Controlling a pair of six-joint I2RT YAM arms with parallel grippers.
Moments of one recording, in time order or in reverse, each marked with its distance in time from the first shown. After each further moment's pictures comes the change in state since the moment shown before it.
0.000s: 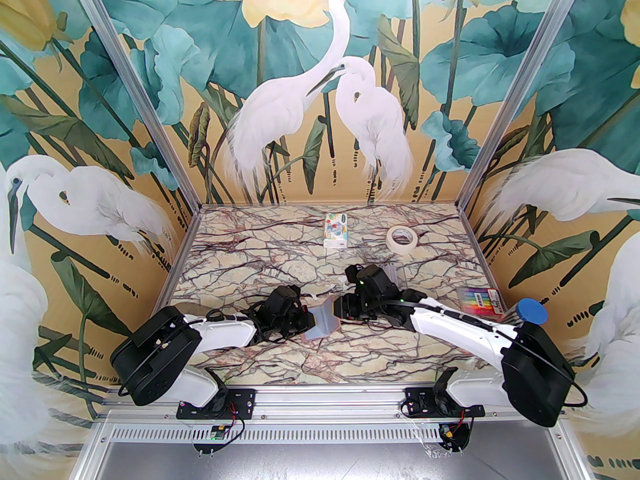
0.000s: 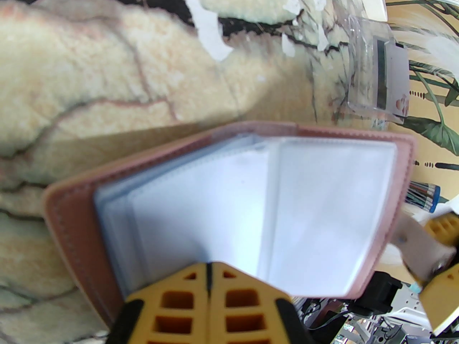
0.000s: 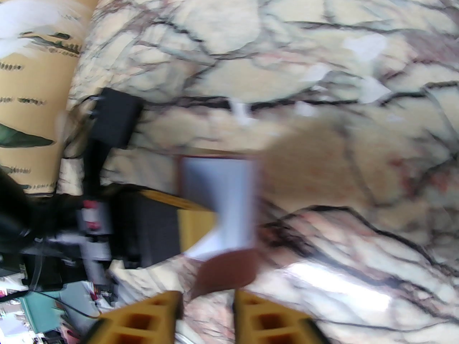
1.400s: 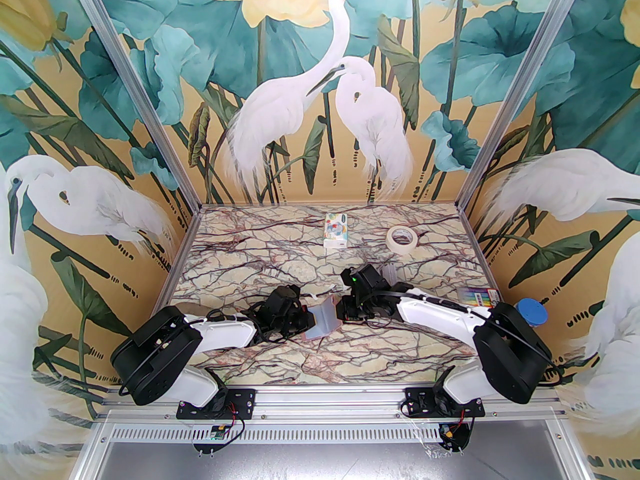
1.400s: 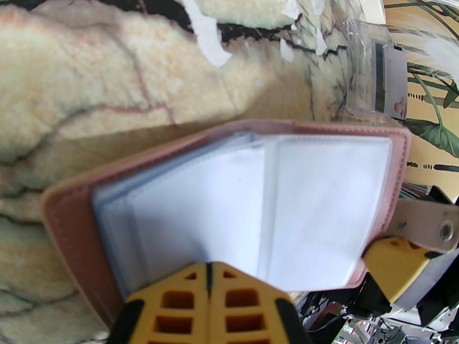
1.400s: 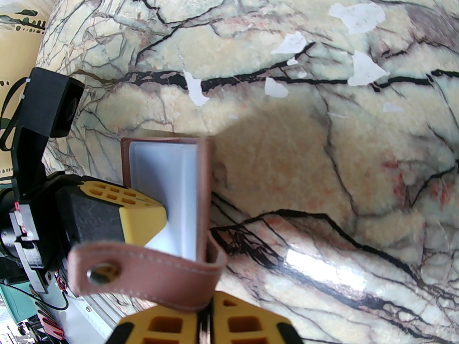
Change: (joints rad) left arm 0.000 0.009 -0.001 0.021 -0.005 -0.003; right arm -0.006 0.156 0.058 -0.013 -0.056 -0.093
